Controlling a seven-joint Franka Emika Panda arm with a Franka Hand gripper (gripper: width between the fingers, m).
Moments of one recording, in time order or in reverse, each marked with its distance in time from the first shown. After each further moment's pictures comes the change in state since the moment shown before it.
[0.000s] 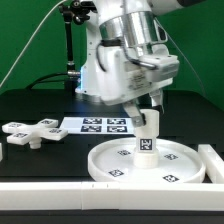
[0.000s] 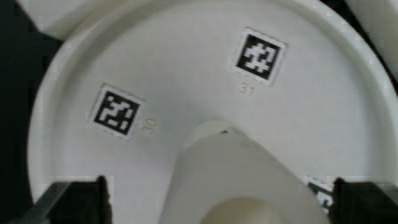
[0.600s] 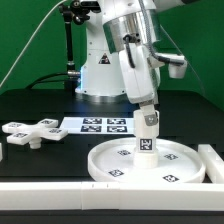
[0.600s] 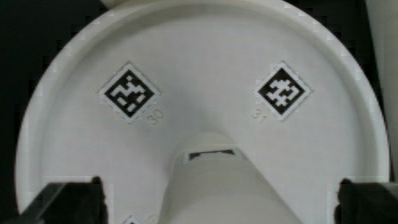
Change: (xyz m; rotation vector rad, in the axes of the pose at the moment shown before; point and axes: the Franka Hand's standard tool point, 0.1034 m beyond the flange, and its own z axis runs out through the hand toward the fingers) arm -0.002 0.001 0.000 -0.035 0.002 -0.435
